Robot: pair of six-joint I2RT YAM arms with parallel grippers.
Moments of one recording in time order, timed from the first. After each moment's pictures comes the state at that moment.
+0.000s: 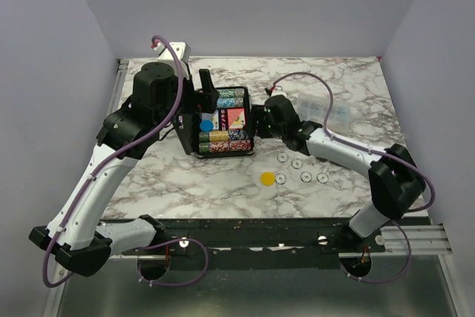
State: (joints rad) left arm -0.56 1.15 1.54 -0.74 -0.14 -0.34; right arm 0.76 1.56 1.02 -0.07 0.14 0.52
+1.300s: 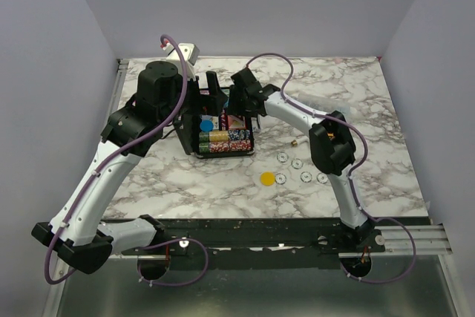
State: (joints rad) left arm -0.56 1.16 1.53 -0.72 -0.02 -0.34; right arm 0.68 2.25 1.90 -0.52 0.14 0.64
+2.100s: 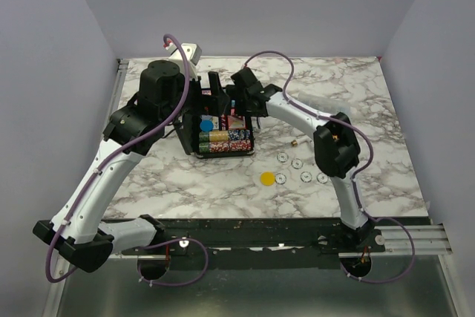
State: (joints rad) left arm -0.56 1.17 1.53 -0.72 0.01 -0.34; right arm 0.68 2.23 1.89 -0.53 0.16 0.59
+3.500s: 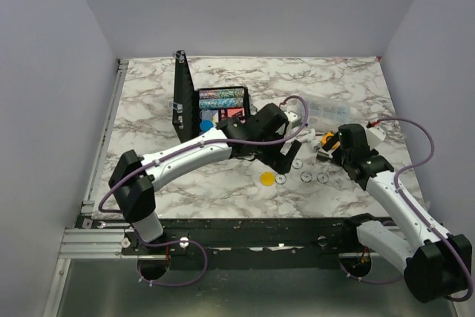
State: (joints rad) left arm -0.98 1.64 1.48 -0.68 0.13 -0.32; right arm 0.25 0.94 0.62 -0.51 0.46 0.86
